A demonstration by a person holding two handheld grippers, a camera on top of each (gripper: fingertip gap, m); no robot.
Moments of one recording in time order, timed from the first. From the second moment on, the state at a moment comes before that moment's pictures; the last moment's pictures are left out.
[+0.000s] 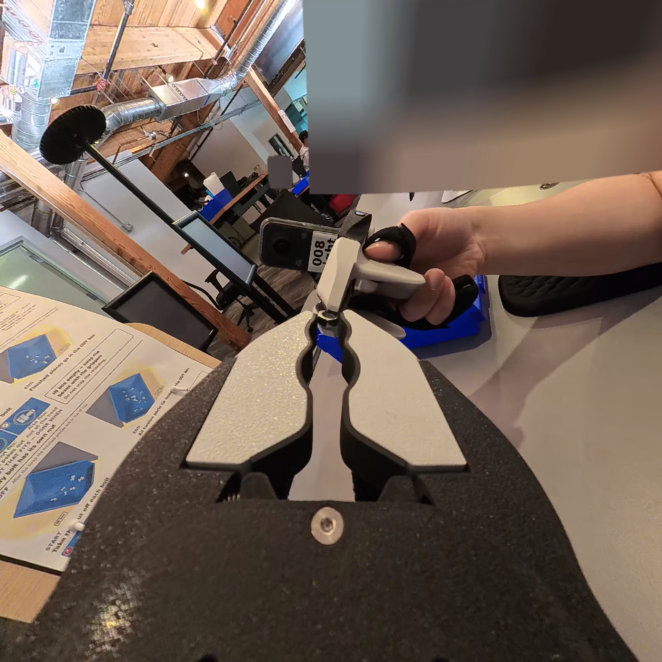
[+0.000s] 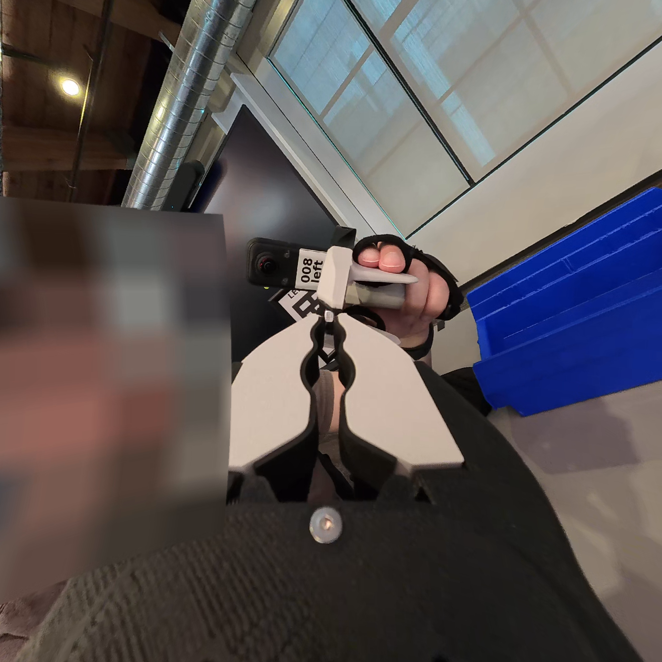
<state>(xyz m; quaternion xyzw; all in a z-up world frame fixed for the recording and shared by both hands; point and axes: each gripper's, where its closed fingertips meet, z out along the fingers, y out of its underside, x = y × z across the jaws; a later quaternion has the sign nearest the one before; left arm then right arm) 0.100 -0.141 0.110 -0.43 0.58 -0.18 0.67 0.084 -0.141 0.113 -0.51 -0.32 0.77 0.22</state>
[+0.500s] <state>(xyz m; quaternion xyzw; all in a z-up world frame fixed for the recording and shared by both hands) 0.100 -0.141 0.111 -0.42 0.58 -0.17 0.67 0.083 -0.140 0.112 -0.51 -0.31 0.77 0.22</state>
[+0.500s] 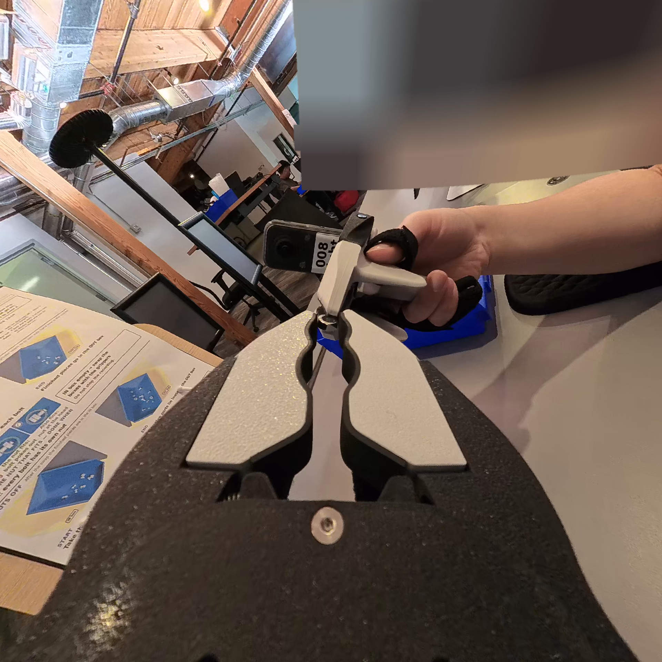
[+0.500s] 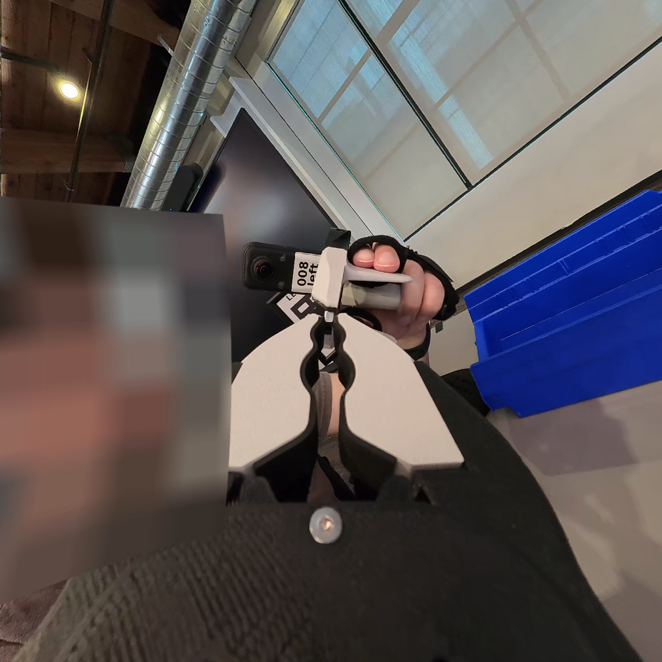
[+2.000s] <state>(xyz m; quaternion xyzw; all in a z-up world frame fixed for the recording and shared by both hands) 0.010 -0.109 0.154 -0.48 0.49 -0.26 0.68 0.113 -0.093 0.036 -0.58 -0.59 0.37 0.43</state>
